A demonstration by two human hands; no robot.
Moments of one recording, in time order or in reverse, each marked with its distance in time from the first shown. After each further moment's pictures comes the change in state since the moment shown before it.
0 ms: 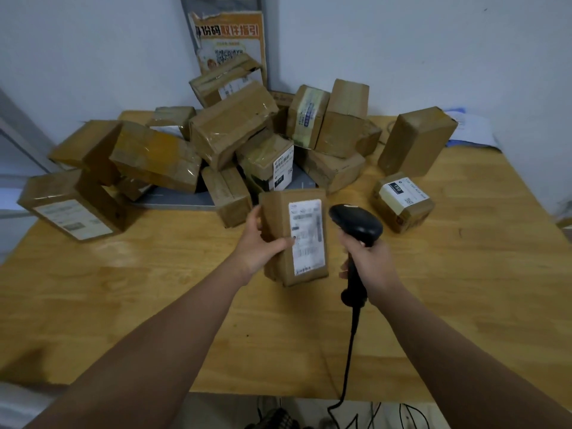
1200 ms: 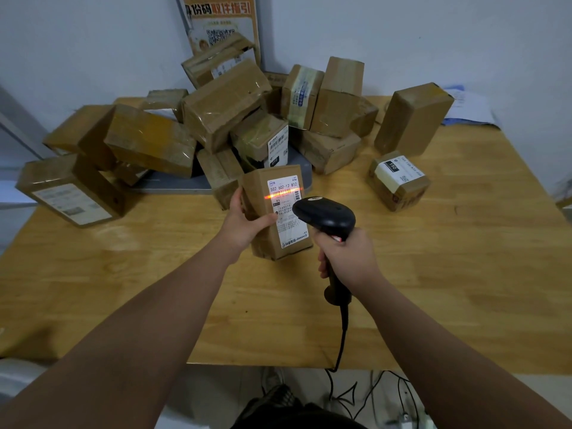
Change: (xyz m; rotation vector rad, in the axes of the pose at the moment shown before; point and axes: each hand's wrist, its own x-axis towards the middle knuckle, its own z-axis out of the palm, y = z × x) left_hand -0.007 -0.004 -0.007 -0.038 0.126 0.007; right_hand -0.033 0.007 0.015 -0.182 -0.071 0.009
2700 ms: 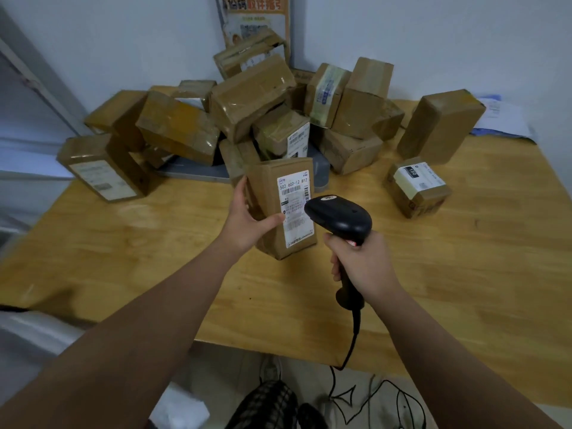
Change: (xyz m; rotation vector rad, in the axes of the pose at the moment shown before) left_hand -0.031 -0.002 -0.007 0.053 0.095 0.168; right_hand -0.014 -0.001 -0.018 -0.058 -0.080 -0.121
